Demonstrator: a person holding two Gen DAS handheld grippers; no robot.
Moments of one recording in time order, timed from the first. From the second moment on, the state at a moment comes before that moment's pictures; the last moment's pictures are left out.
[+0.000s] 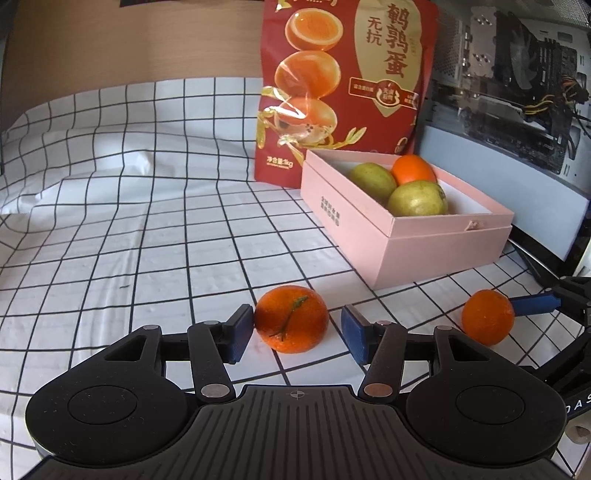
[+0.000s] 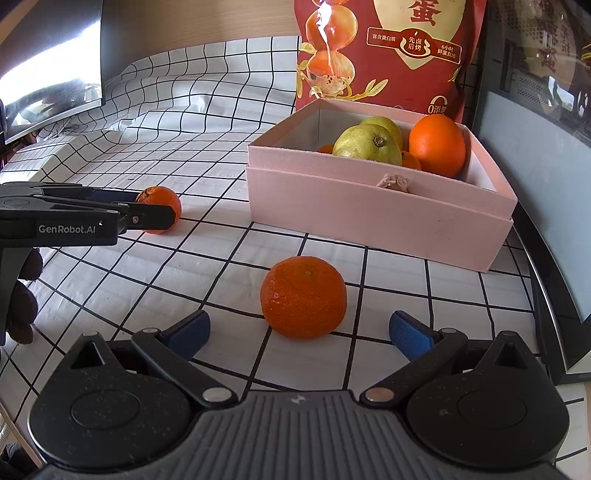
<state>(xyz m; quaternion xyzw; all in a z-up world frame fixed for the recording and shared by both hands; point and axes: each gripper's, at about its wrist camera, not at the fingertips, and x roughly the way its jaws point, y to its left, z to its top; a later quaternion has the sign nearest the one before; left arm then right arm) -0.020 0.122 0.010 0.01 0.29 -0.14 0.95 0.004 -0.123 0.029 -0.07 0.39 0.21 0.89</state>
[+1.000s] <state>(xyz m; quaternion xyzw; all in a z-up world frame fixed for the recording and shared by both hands) 0.007 0.124 0.004 0.00 0.33 -0.16 0.93 0.003 -0.122 0.029 -0.07 0.39 0.21 0.89</state>
